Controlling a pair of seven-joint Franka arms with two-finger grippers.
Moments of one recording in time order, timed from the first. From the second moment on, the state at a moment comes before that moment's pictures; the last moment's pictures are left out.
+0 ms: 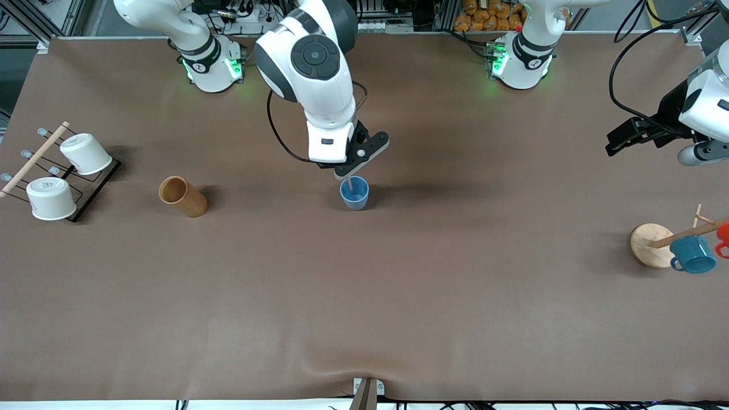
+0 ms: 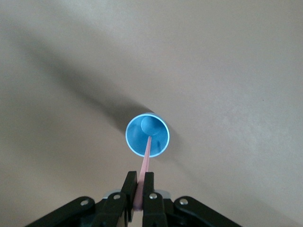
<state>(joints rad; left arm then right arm) -0.03 -0.05 -0.05 -1.67 0.00 1.60 -0.25 0.76 0.41 0.00 -1.46 0.06 1.88 0.06</state>
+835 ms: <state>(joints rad) -0.03 -0.05 -0.05 -1.66 0.00 1.61 -0.22 0.71 0.39 -0.02 -1.43 0.06 1.89 0.07</state>
